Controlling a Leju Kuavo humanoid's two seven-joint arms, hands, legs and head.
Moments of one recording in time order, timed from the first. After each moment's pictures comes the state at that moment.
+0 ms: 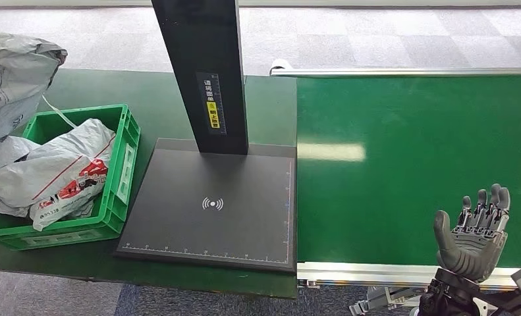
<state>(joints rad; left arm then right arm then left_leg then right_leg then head) -0.56 0.53 0.43 -1.33 -0.96 0.61 -0.35 0.03 0.15 -0.29 -1.59 -0.18 0.08 -0.43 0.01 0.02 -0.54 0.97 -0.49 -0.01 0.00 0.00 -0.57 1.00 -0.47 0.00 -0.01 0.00</state>
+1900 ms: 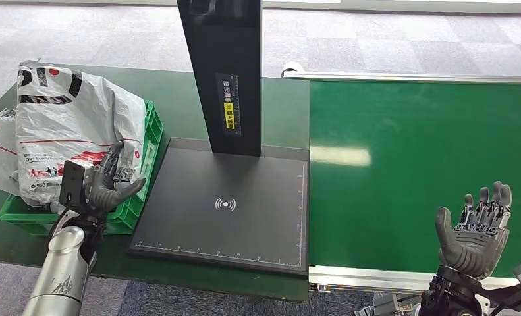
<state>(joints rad) -0.38 0.06 0.21 -1.05 -0.11 -0.24 -0.29 0.01 0.15 -0.31 -1.60 -0.17 0.08 -0.40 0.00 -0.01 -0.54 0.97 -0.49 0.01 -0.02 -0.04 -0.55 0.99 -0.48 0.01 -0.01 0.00</state>
